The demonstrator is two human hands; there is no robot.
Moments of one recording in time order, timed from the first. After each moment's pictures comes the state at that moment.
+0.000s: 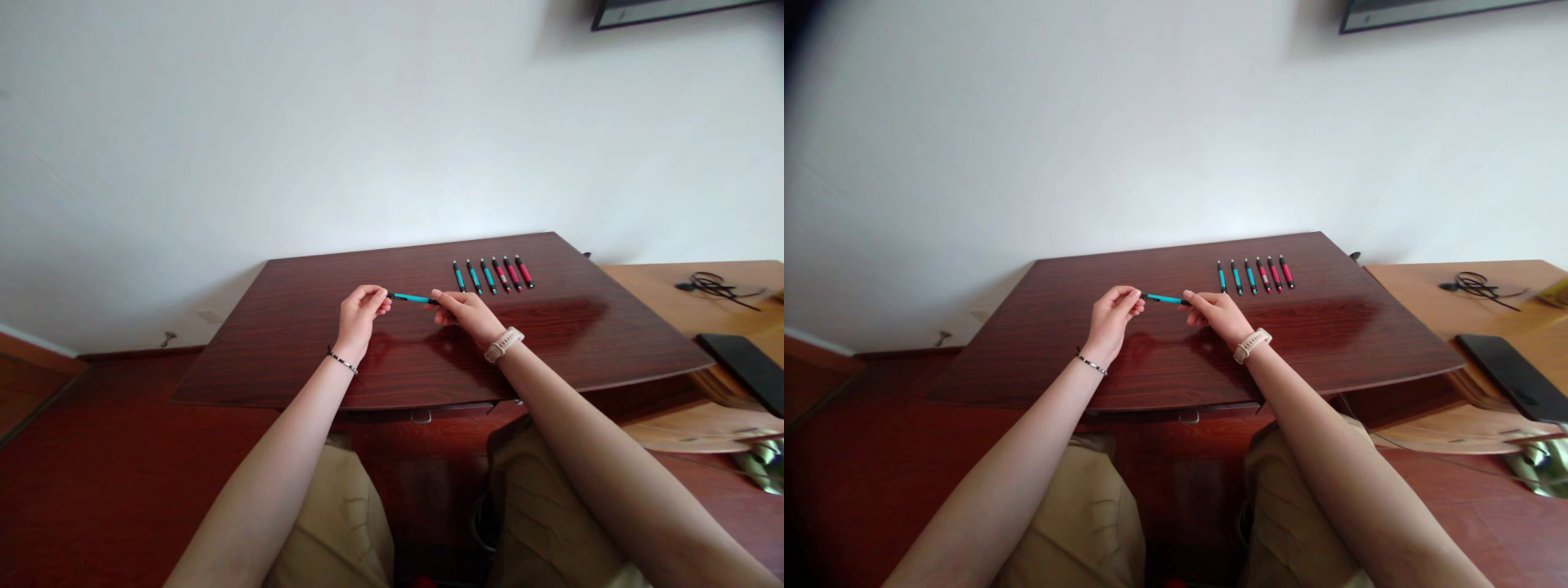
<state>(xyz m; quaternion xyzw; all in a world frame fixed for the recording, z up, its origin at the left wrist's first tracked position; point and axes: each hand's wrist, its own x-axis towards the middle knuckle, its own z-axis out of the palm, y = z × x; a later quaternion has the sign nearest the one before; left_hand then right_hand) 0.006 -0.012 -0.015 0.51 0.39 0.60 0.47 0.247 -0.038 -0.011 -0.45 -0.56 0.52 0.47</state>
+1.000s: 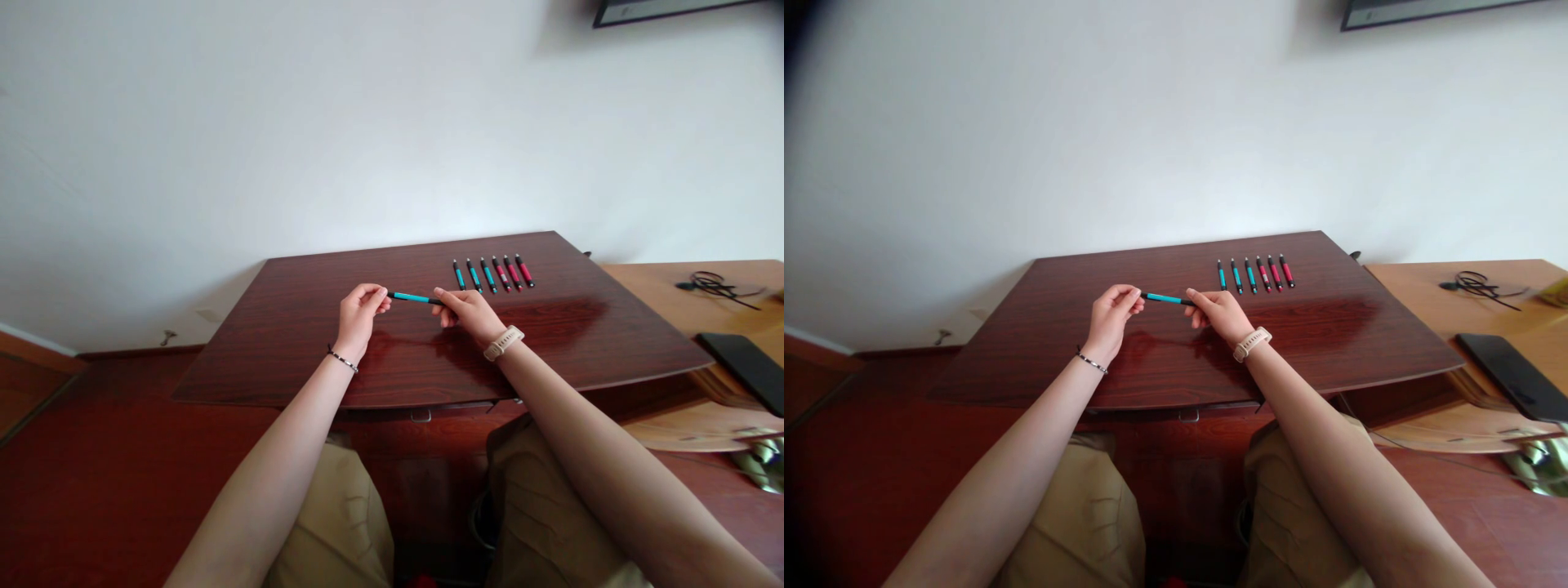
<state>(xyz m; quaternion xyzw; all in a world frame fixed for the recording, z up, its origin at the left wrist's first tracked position) 0.007 -0.012 -0.013 0.52 0.40 0.60 0.46 0.250 -0.036 -0.013 -0.45 -0.57 0.50 0.46</state>
